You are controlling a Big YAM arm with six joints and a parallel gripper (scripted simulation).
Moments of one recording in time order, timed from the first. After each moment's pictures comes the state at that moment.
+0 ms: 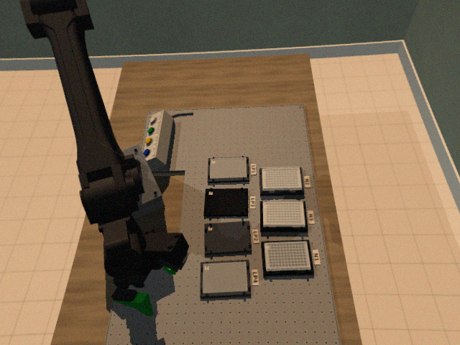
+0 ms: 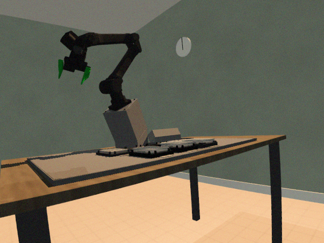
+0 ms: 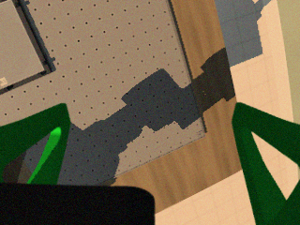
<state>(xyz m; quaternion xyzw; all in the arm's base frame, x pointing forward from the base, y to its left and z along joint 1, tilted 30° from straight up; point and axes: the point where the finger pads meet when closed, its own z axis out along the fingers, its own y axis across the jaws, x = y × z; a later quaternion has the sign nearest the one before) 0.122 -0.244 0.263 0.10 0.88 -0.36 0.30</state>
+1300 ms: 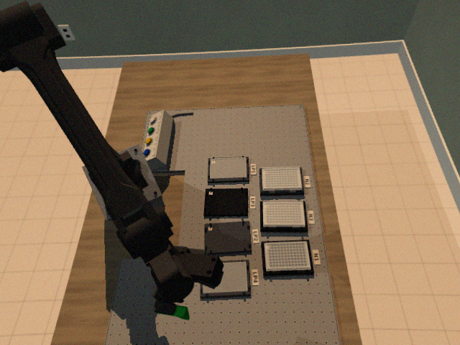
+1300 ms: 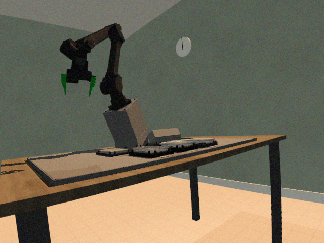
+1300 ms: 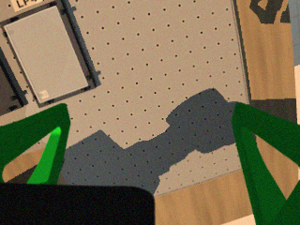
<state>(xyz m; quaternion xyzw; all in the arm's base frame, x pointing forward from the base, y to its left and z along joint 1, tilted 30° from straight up) 0.191 -0.260 0.209 0.09 0.92 -0.28 0.28</state>
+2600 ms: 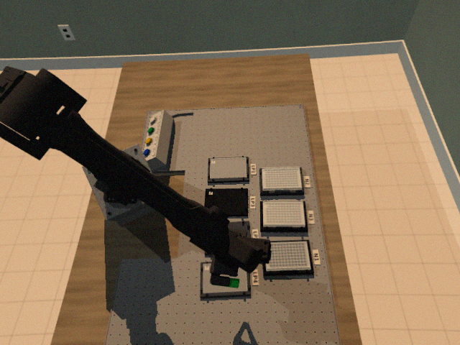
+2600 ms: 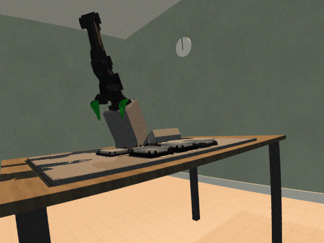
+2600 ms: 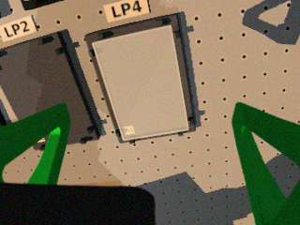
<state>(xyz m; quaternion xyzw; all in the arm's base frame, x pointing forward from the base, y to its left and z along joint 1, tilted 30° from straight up) 0.303 -0.209 0.086 0.06 0.95 -0.20 0.21</state>
